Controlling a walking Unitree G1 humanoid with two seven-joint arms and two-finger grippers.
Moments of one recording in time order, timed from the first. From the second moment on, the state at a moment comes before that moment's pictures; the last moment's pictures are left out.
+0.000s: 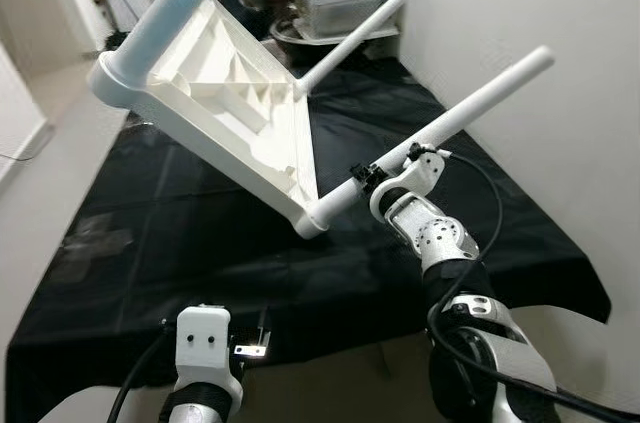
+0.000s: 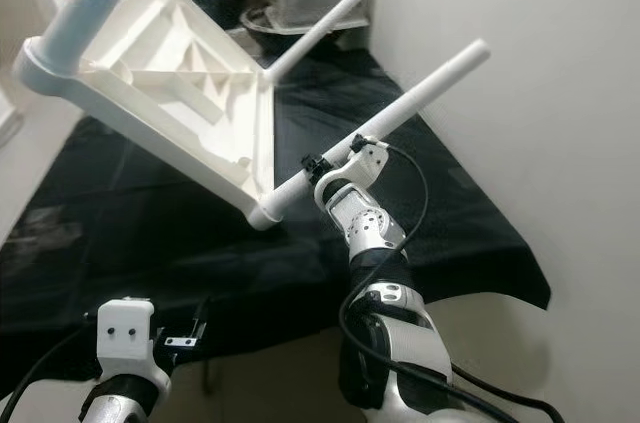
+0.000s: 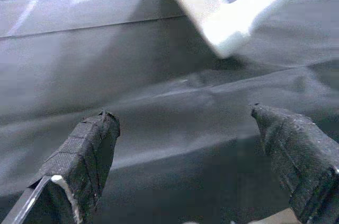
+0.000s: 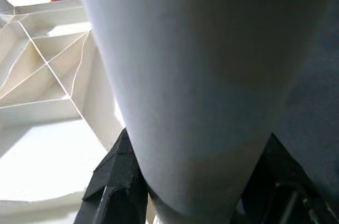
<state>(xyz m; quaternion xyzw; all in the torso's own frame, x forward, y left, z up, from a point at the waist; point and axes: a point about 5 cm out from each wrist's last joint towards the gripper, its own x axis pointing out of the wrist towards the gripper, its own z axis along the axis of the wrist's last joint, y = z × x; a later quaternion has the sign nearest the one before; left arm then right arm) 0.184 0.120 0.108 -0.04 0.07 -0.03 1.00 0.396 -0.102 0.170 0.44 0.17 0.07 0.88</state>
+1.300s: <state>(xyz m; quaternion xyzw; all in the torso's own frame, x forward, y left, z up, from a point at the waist) 0.173 0.117 0.111 -0.03 0.09 -0.04 0.99 0.387 -0.064 0.134 0.54 0.23 -0.09 0.80</state>
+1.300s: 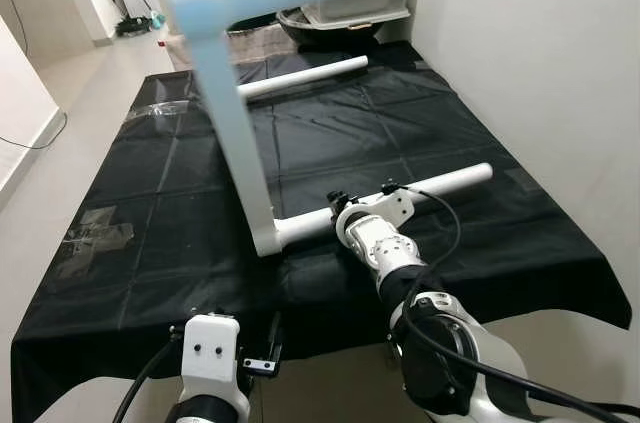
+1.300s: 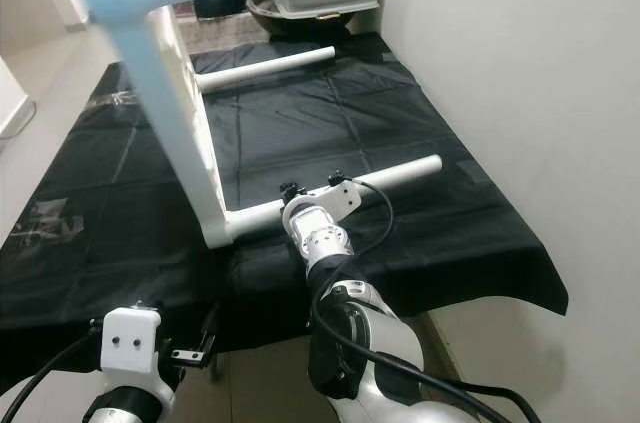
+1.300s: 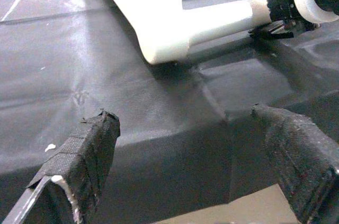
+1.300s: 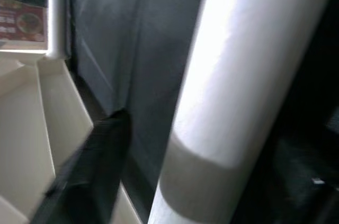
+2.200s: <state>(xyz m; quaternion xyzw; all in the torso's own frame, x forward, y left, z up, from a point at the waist) 0.185 0.117 0.108 -0.02 0.09 -0.04 1.00 0.325 -0.117 0.123 0.47 0.29 0.06 0.83</state>
